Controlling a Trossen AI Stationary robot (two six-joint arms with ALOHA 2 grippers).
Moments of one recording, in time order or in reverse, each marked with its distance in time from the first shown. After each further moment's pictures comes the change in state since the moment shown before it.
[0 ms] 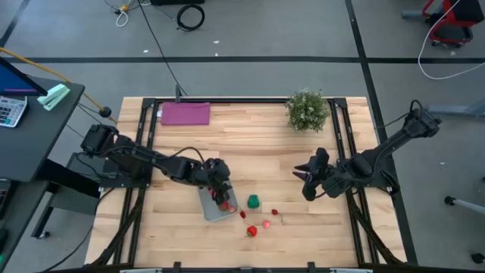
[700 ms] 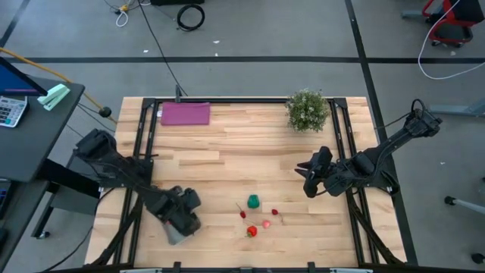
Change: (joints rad) left arm -0.439 0.003 0.000 -0.465 -0.010 -0.552; right arm -0.010 -0.034 0.000 -0.068 0.024 0.096
